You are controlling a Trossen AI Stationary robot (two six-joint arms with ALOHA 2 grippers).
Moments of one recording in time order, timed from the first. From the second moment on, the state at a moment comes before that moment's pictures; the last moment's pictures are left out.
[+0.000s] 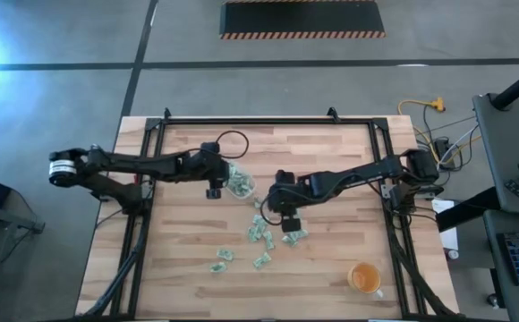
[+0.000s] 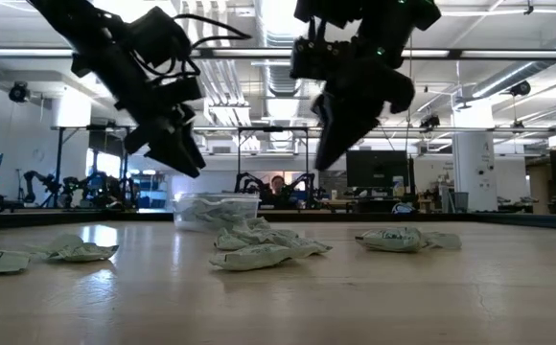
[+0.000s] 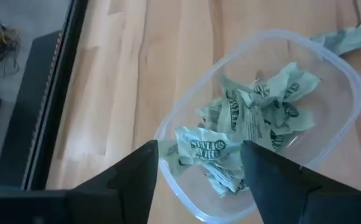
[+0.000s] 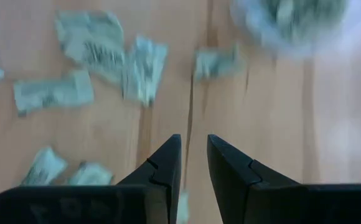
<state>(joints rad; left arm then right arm) 0.22 1.26 0.65 -0.17 -0.23 0.36 0.09 1.79 1.25 -0.58 0.13 -0.02</state>
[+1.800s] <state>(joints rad) 0.19 1.09 0.63 -0.33 -0.12 0.22 0.11 1.79 1.01 -0.52 0.06 0.24</state>
